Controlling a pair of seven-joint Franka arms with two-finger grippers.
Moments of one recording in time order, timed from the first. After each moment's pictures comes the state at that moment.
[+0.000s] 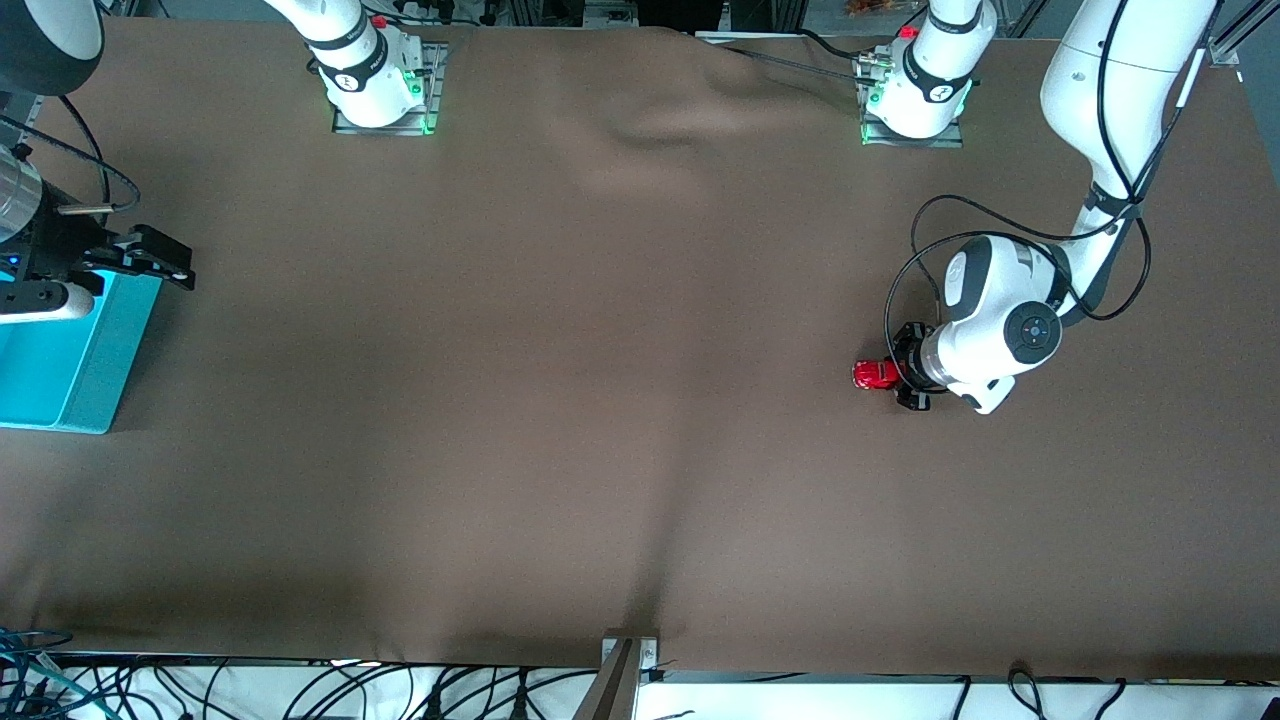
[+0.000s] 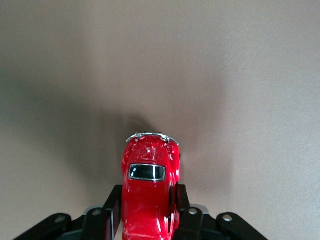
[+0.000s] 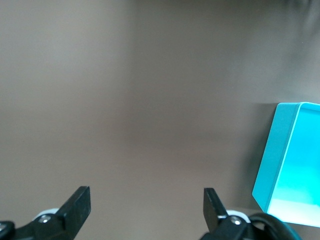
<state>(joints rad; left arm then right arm) 0.05 0.52 -0.19 -2.02 -0.05 2.39 -1.70 0.11 0.13 -0.08 -1.50 -0.04 1.60 -0.07</state>
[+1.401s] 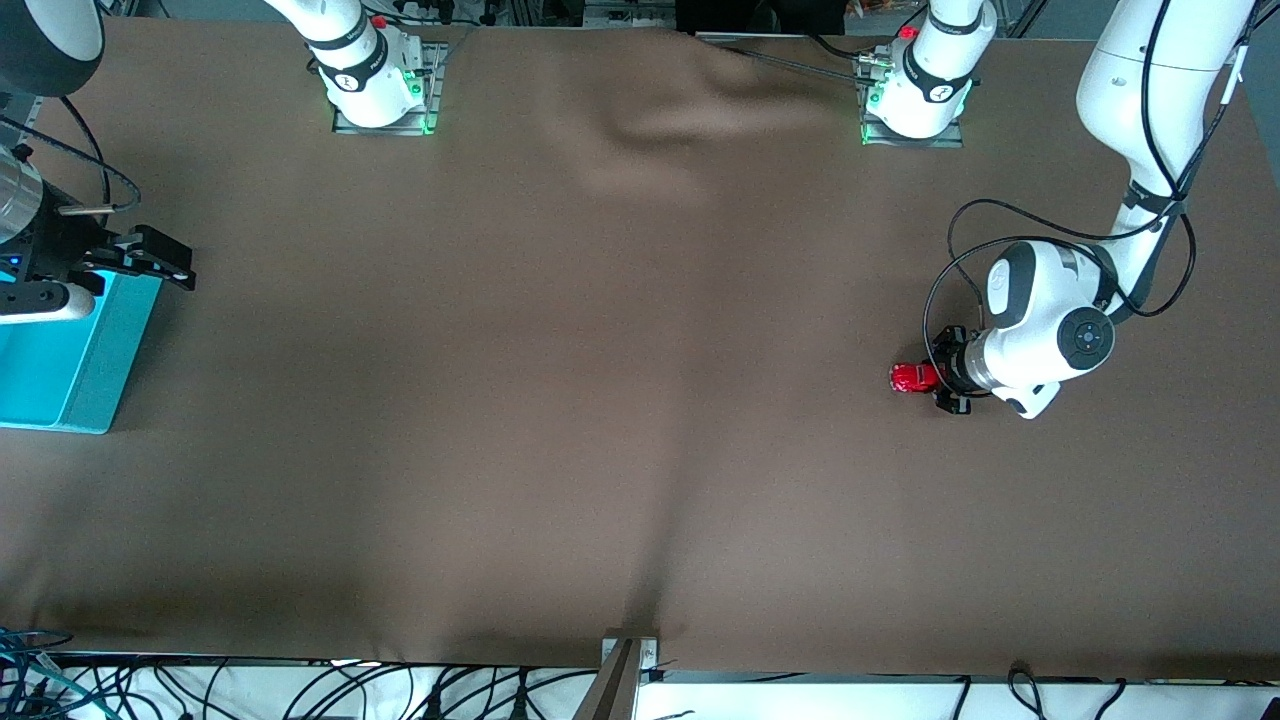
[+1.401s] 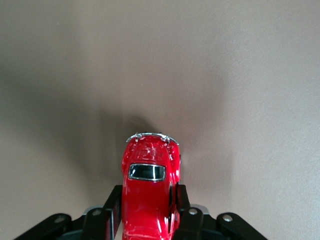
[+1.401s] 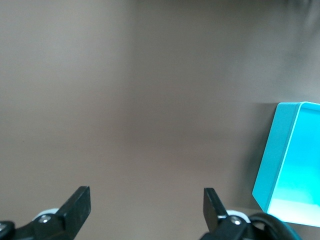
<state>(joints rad) 0.14 0.52 -0.18 -2.02 -0.02 2.37 -1.59 0.11 0.13 -0.08 -1.50 -0.04 1.60 -0.07</state>
